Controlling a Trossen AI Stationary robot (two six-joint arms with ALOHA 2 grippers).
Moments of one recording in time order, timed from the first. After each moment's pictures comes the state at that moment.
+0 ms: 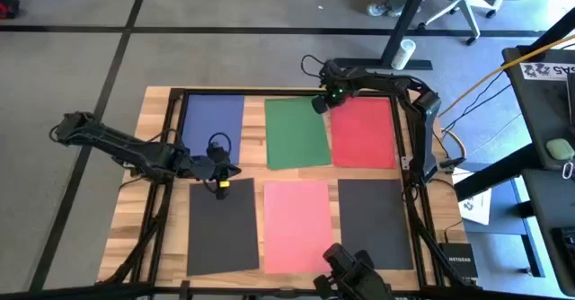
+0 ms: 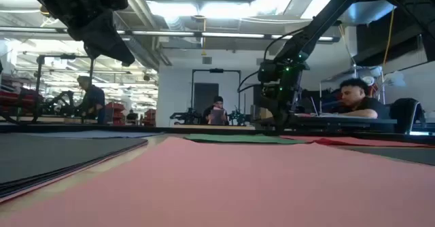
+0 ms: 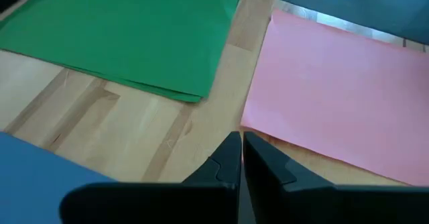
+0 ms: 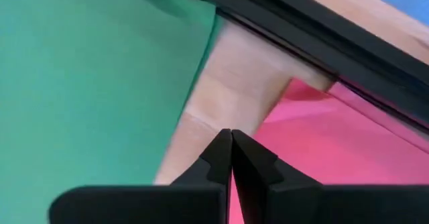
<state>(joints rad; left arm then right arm) -0.26 0.96 0.56 -0.31 -0.42 -0.46 -0.81 2.03 1.36 -0.63 -0.06 0.26</state>
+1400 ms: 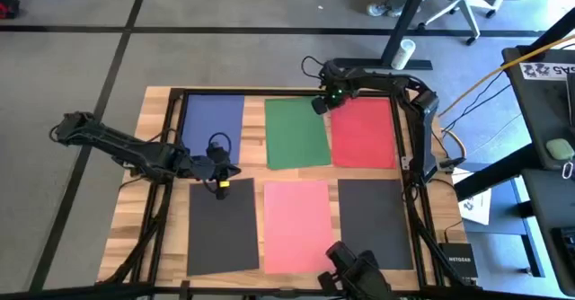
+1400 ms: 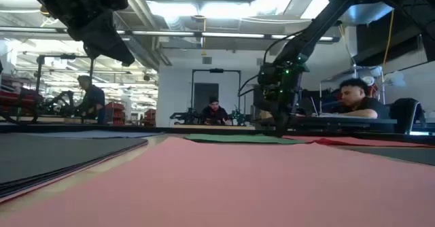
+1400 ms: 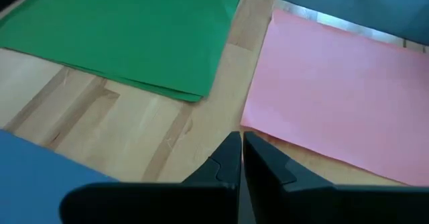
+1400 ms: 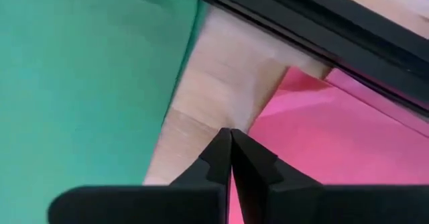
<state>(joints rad) -0.26 0.96 0.56 -0.31 -0.42 -0.47 -0.83 2.05 1.37 -0.68 -0.02 0.29</state>
